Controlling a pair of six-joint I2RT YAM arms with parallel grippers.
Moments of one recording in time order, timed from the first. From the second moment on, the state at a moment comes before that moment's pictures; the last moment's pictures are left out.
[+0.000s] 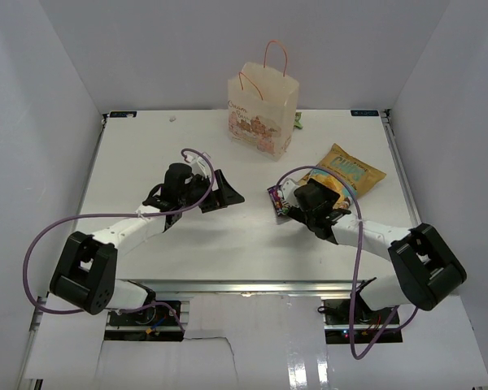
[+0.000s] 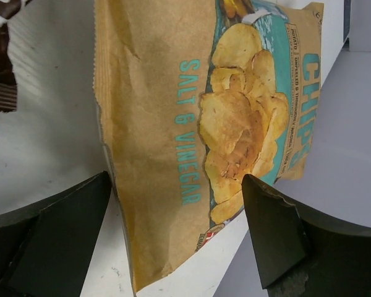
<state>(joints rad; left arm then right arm) -0.43 1.38 0.74 0.12 0.51 -0.72 0.64 1.38 0.62 -0.03 0.53 -0.65</state>
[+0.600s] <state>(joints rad) -0.43 1.35 0.73 0.13 0.51 -0.73 0.64 1.47 0.54 0.12 0.67 -0.65</state>
